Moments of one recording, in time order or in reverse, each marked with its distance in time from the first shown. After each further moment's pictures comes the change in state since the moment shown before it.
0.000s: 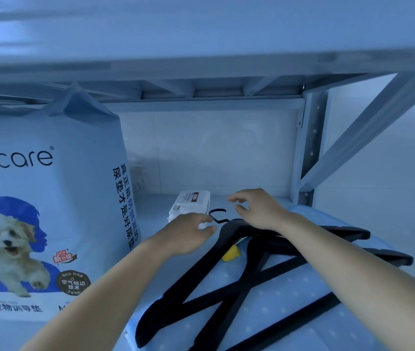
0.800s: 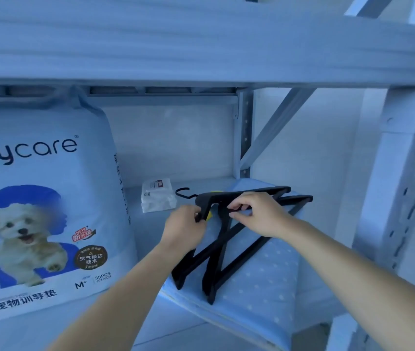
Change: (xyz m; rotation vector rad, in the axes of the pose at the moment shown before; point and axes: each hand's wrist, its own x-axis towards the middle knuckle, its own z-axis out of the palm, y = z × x) left_hand -0.079 0.023 0.017 -0.228 0.117 0.147; right_hand -0.153 -0.086 -0.013 -0.062 0.199 0.228
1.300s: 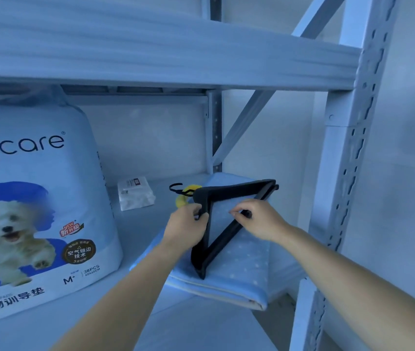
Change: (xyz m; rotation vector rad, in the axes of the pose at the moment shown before) left_hand -0.033 0.020 0.011 -0.262 -0.100 0.099; right_hand -0.060 0.007 0.001 -0.006 0.073 0.236
